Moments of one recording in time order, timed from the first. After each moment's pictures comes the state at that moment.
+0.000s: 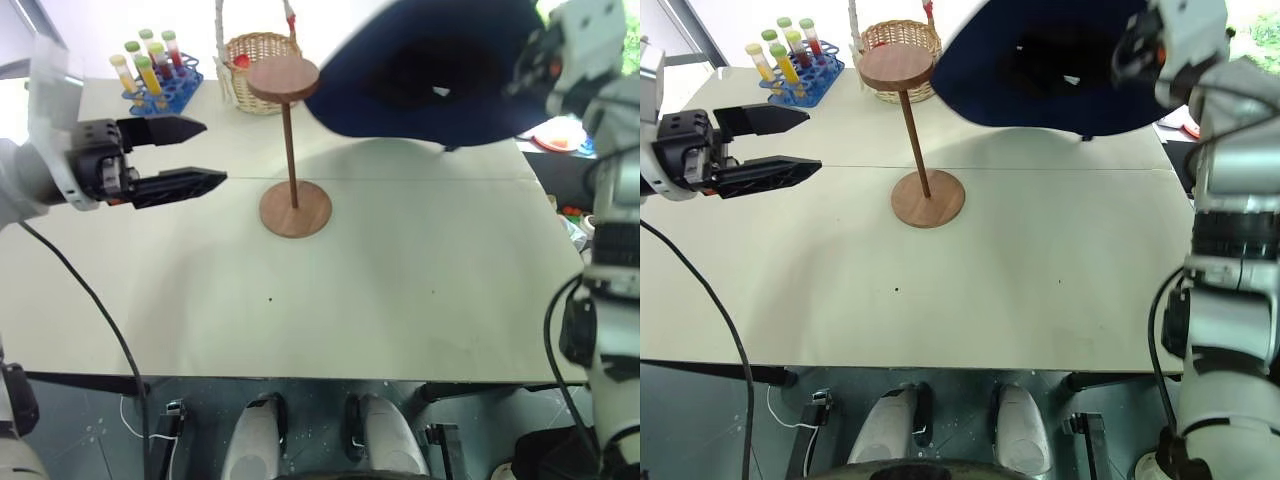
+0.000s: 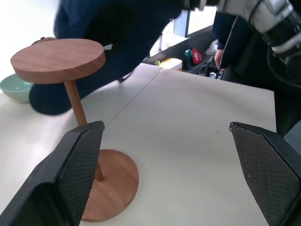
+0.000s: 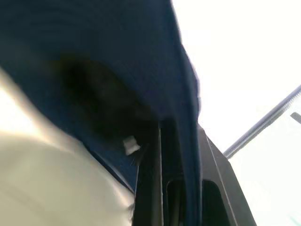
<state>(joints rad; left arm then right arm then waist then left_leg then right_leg) -0.65 1.02 0.32 -0.19 -0.90 0.86 -1.06 -1.18 -0.73 -0.12 0.42 0.00 0.41 0.58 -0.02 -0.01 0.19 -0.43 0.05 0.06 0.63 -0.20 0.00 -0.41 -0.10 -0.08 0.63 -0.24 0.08</state>
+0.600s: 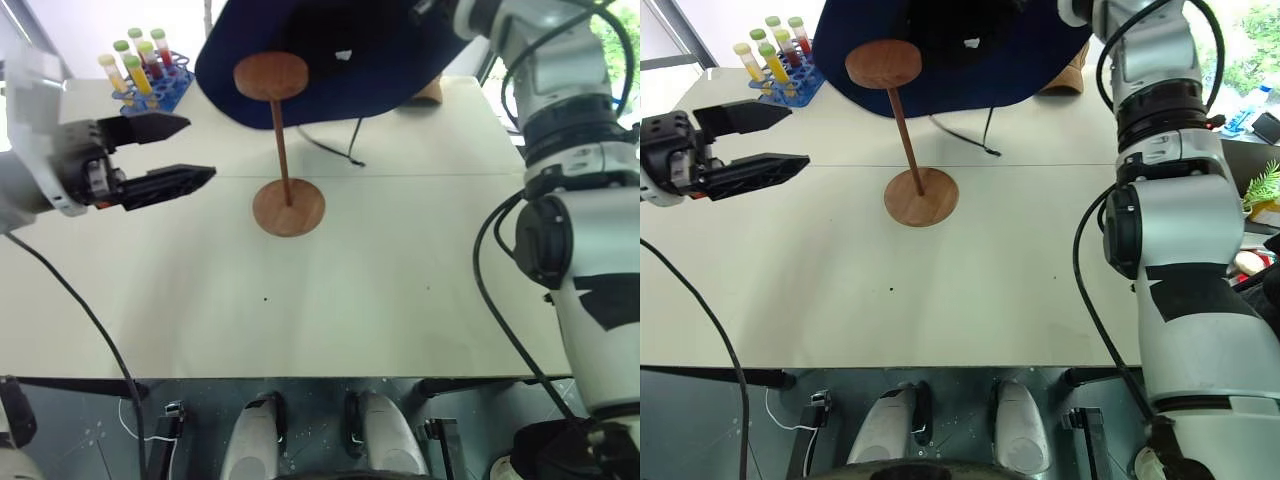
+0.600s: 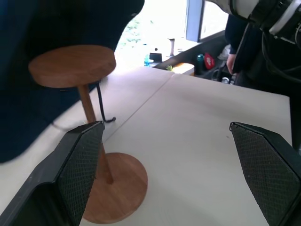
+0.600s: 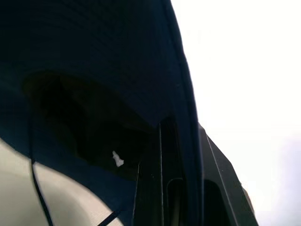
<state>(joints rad) -0.55 1.02 0.45 -0.26 -0.95 0.87 -0.96 -1.62 -0.45 -0.01 1.09 -0.05 0.00 0.60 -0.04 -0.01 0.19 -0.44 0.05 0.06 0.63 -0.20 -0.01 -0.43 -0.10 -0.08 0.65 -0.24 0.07</state>
